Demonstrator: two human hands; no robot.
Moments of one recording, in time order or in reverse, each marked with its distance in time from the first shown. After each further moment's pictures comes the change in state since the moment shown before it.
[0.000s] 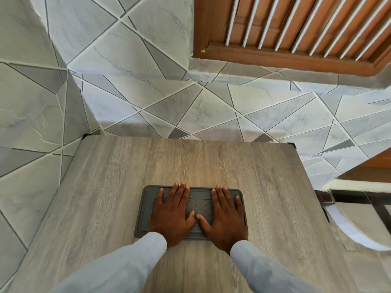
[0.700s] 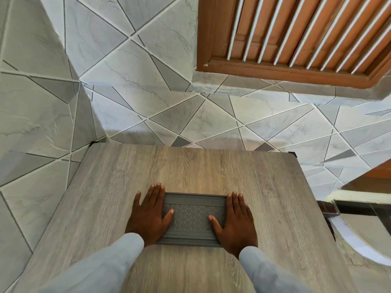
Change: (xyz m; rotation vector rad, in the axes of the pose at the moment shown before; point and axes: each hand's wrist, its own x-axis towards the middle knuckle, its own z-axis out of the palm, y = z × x) left_hand -0.010 -0.066 -0.005 0.037 0.031 -0.125; right_hand -0.002 0.021 -0.009 0.052 -0.018 0.099
